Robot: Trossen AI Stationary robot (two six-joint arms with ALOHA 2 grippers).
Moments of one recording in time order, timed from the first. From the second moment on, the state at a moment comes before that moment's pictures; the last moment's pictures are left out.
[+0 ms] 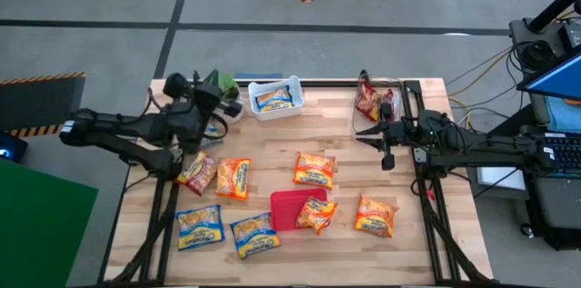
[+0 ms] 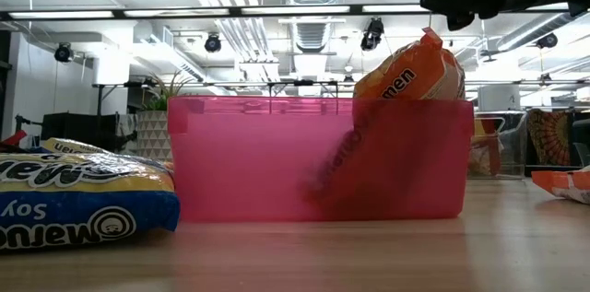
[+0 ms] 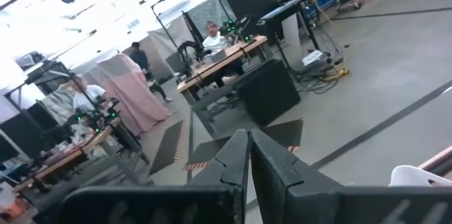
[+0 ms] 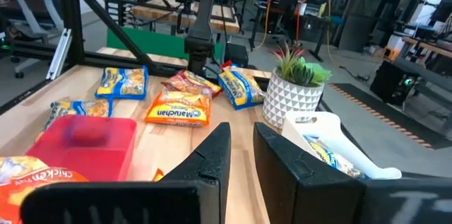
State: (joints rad) left arm -0.11 1.06 1.06 0.00 -1.48 0.45; right arm -0.20 0.57 0.40 0.09 -0.18 -0.20
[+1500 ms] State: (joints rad) left arm -0.24 1.52 1.10 -1.14 -0.24 -0.57; right arm -0.20 0.55 0.47 0.16 -0.18 -0.34
